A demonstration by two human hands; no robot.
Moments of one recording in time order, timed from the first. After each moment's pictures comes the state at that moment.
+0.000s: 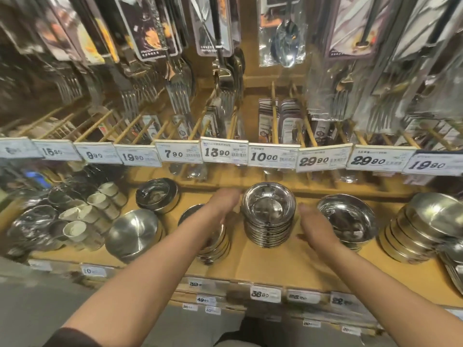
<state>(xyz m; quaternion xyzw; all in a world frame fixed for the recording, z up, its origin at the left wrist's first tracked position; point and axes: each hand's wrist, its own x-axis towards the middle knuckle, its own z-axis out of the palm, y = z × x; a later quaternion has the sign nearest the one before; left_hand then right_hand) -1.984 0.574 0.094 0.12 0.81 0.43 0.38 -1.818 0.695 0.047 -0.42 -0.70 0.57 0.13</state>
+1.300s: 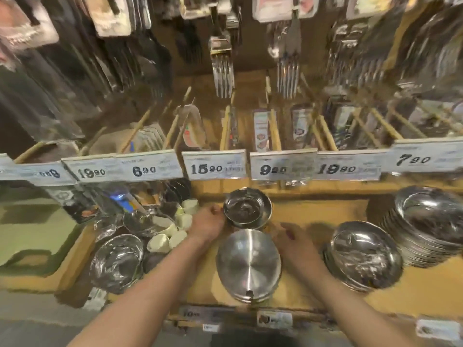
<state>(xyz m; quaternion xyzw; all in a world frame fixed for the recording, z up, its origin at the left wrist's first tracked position) -2.279 0.336 -0.001 0.15 0.88 0.38 0.23 -2.087 0.442 -0.012 -0.42 -0.69 0.58 0.13</state>
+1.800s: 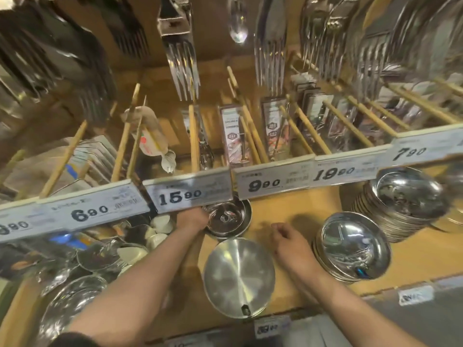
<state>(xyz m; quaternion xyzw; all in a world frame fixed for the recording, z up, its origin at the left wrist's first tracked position) -2.335 0.399 -0.033 0.29 0.92 0.07 0.24 -2.098 0.456 -0.044 -0.52 -0.63 0.55 0.16</state>
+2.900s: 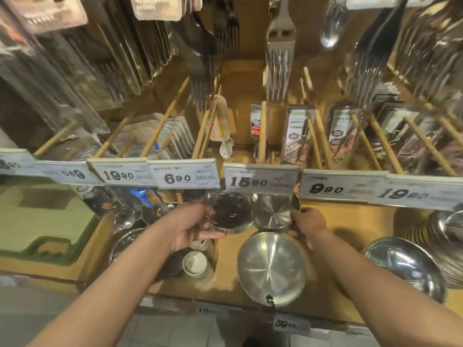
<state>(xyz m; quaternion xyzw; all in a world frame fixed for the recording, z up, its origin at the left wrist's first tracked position) -2.327 0.277 0.069 -0.08 0.68 0.55 0.48 -2.181 0.508 -0.060 -0.56 -0.57 0.59 0.07</state>
